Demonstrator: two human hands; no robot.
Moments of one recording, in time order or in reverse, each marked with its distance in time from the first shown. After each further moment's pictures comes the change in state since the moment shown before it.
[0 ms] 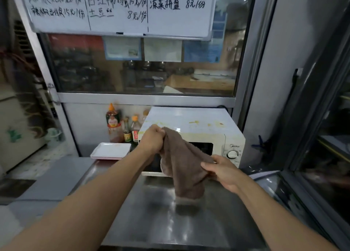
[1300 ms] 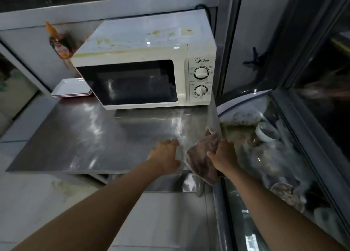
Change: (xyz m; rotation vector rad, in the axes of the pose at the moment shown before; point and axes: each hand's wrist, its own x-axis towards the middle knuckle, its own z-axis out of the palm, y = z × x) left_hand -0.092 -0.171 0.219 1.095 -0.584 -0.042; right_hand 0.007 0.240 -0.142 -0.804 0.316 0.184
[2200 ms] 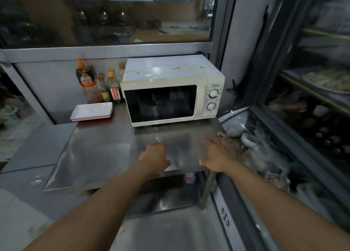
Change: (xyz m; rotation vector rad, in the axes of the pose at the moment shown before) left_hand -0.119 -0.166 -0.071 -0.013 0.113 0.138; right_hand -0.170 -0.172 0.008 -0.386 -0.029 -0.144
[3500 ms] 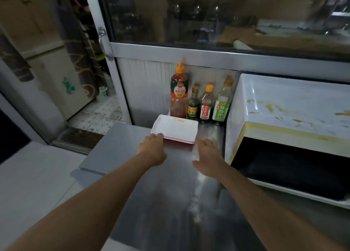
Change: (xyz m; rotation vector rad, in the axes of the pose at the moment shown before) left_hand 0.151 -0.343 -0.122 -0.036 0.186 -0.496; right_hand 0.279 -0.350 0.080 -0.018 -0.089 -0.517
